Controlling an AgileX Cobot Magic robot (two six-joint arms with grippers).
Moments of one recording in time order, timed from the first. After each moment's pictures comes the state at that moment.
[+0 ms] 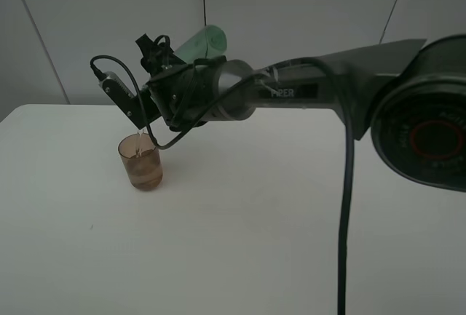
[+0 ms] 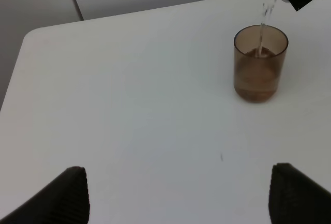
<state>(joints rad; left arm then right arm) 0.06 -0.01 -0.51 -0.19 1.09 0.24 0.95 2.34 -1.83 -1.68 0.65 -0.26</state>
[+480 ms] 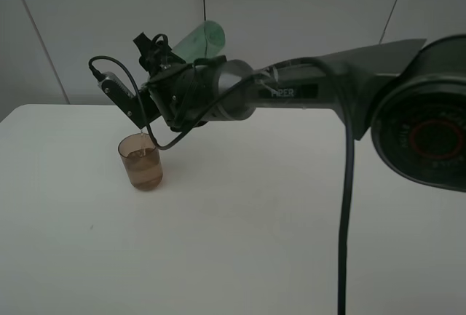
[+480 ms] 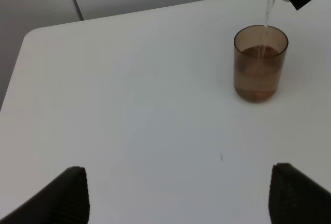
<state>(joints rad) 0.06 -0.01 -0.51 -0.19 1.09 0.24 0.95 2.34 -1.83 -1.72 0.65 -0.26</state>
